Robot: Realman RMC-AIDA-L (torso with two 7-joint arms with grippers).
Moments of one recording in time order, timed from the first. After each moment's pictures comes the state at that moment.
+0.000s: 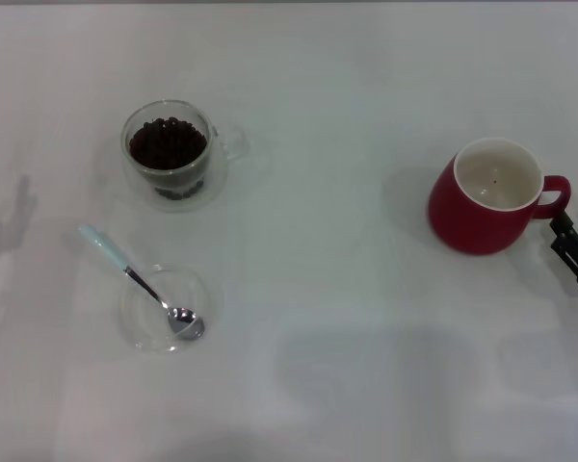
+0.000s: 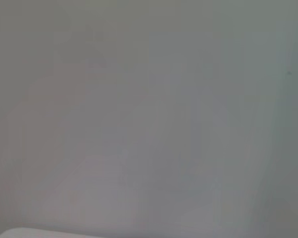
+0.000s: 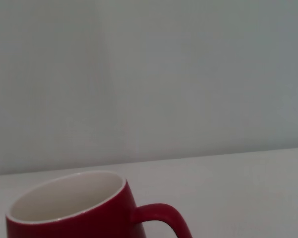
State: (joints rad) left arm -0.21 -2.08 2.38 0.19 -0.85 1.28 -0.28; right arm 0.01 2.02 -2.64 -0.25 0.94 -1.26 0.28
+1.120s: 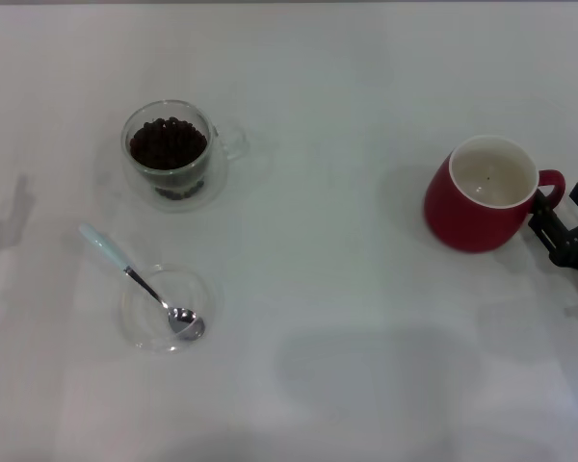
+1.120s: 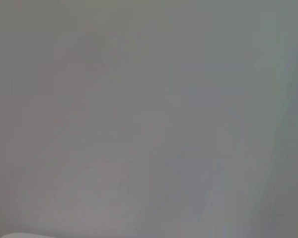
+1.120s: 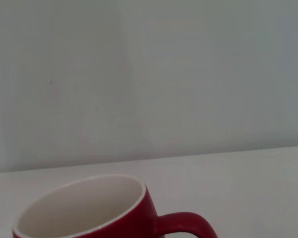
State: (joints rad) left arm -0.21 -2.08 2.37 0.19 -0.85 1.30 -0.31; right arm 0.09 2.02 -2.64 -0.26 0.91 -1.18 0.32
